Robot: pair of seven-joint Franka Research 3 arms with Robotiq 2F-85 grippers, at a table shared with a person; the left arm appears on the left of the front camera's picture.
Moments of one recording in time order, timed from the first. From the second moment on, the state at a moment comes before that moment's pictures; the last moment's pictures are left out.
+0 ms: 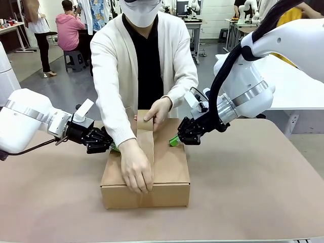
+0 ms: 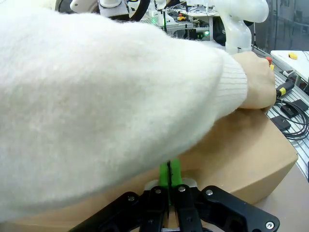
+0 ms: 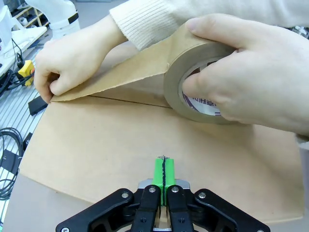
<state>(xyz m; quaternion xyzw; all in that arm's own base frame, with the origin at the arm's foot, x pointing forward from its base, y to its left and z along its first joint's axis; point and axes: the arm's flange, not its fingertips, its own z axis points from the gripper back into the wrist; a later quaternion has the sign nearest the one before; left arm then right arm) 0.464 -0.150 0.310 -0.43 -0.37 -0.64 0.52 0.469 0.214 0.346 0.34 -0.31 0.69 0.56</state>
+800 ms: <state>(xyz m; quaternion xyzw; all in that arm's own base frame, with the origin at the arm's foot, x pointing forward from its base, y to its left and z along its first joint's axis) 0.464 -0.149 0.310 -0.43 -0.37 -0.64 0.52 0.469 0.214 0.346 0.34 -0.31 0.69 0.56</state>
